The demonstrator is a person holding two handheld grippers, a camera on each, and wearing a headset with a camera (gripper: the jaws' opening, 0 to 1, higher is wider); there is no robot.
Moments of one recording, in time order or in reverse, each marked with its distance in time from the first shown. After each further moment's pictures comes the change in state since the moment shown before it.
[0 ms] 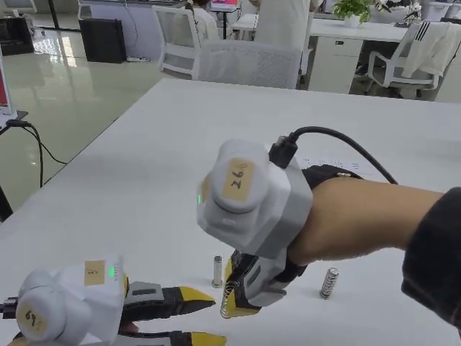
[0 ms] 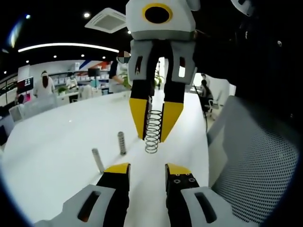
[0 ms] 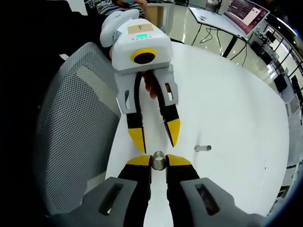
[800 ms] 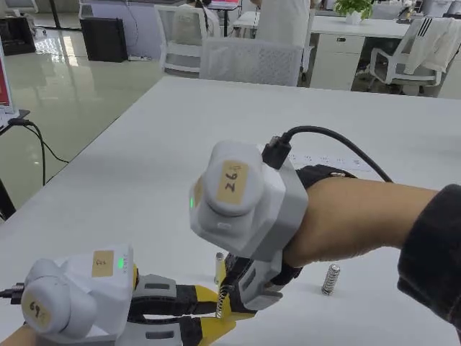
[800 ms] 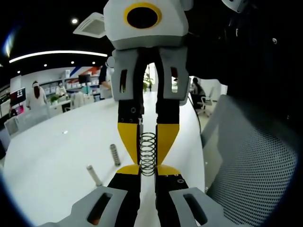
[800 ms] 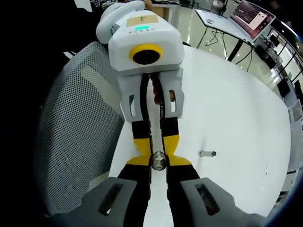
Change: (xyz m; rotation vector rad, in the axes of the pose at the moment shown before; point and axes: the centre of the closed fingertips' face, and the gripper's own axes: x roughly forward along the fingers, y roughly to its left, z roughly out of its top) left arm 0.006 -0.013 0.020 0.090 -0.017 -0.064; right arm 0.005 0.010 0.009 -0.031 -0.013 0.030
